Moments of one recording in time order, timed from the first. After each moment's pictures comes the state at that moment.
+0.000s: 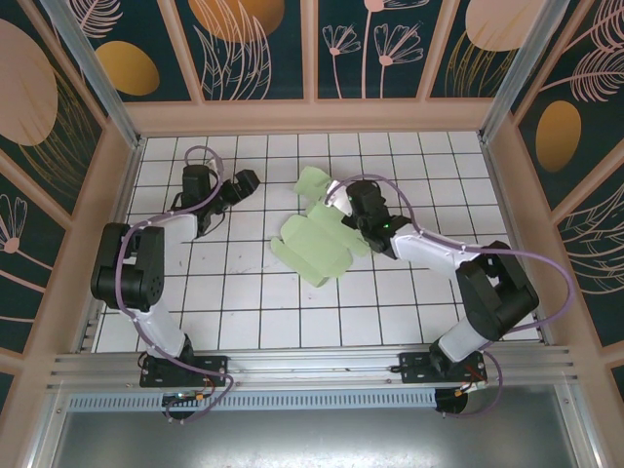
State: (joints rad) left arm -0.12 1.77 0.92 0.34 0.42 -0.70; right arm 0.64 1.57 0.92 0.05 0.41 -0.70
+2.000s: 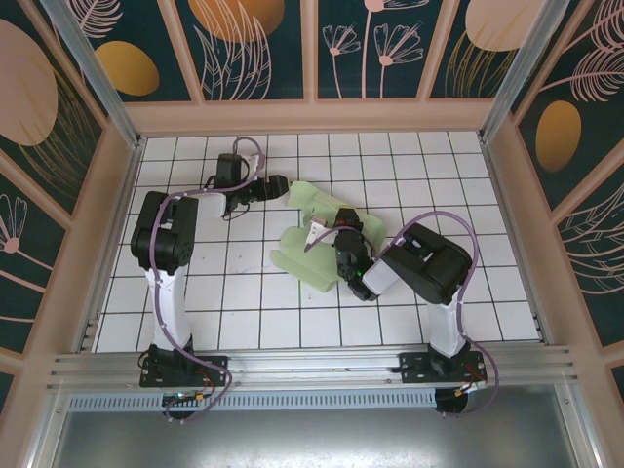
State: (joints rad) left arm -0.22 2.15 1.29 0.22 0.62 -0.44; right arm 0.82 1.97 0.63 1.24 0.79 -1.37
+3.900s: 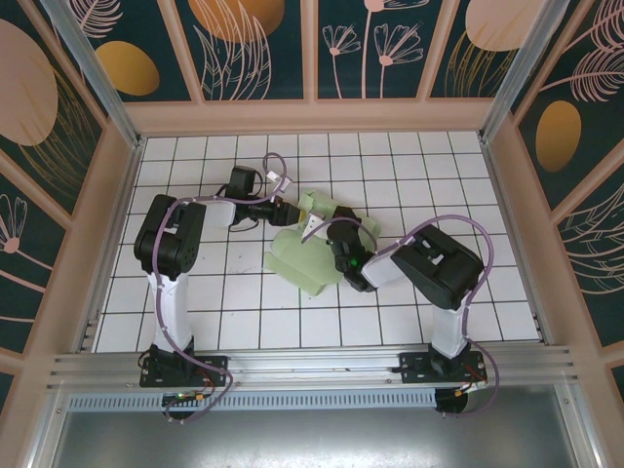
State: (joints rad) left arm -0.30 2.11 1.20 0.12 0.99 -0.04; right arm 0.81 1.89 0.71 0.90 0.73 -1.11
